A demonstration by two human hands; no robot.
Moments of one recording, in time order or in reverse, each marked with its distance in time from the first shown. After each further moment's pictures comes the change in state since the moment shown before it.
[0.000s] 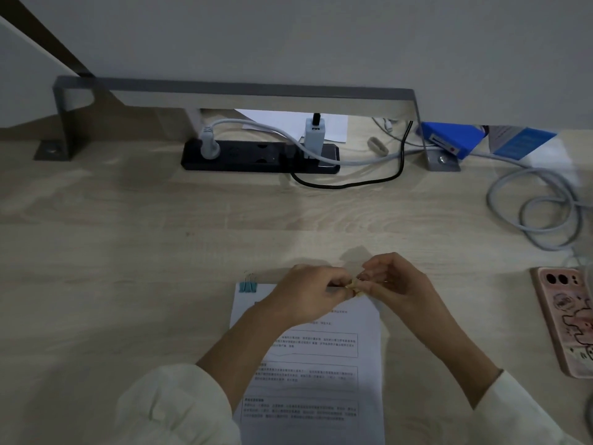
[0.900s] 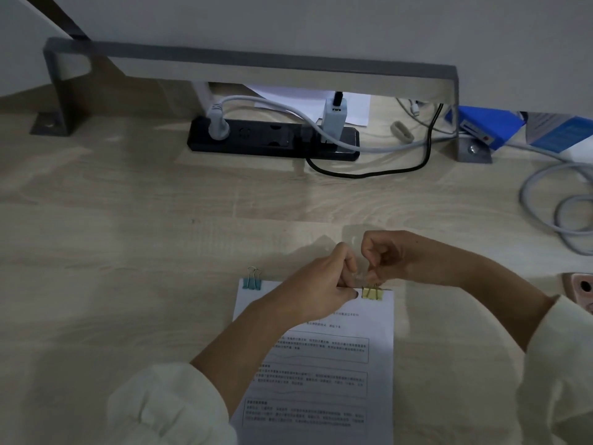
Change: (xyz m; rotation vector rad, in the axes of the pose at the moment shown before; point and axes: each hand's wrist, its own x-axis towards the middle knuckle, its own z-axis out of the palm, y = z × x) left_hand 0.004 -0.005 -0.007 -0.180 -0.075 -0.061; right_hand 0.076 -0.023 -0.015 -0.441 -0.661 0.081
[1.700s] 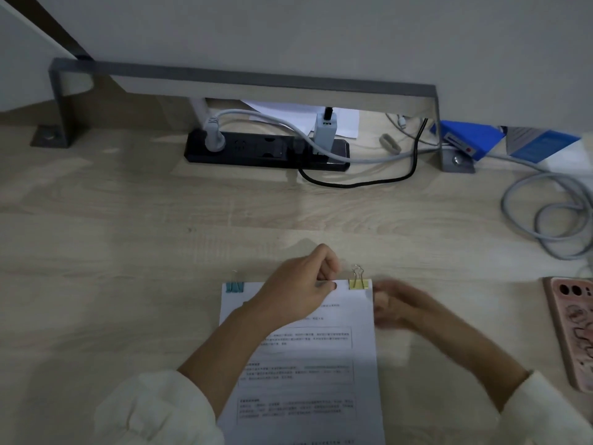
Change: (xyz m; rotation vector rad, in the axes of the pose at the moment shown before) left_hand -0.009 -0.007 -0.008 0.097 0.172 0.058; right_hand -0.055 0.031 0.055 0.531 0.291 0.175
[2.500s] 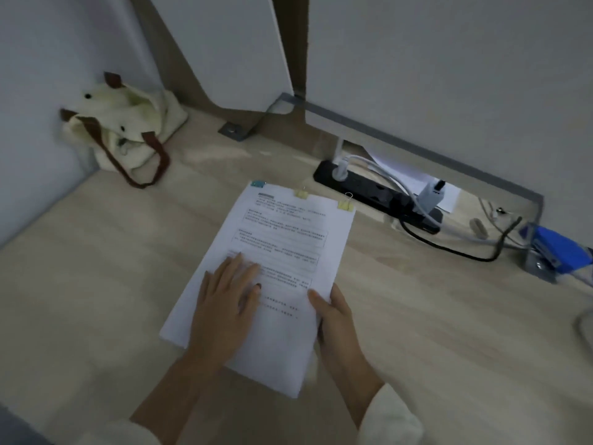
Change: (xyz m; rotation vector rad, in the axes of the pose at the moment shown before) left_hand -0.178 -0.091 -0.024 0.230 0.797 -0.431; right_hand 0.036 -0.028 0.201 0.417 -0.014 -0.138
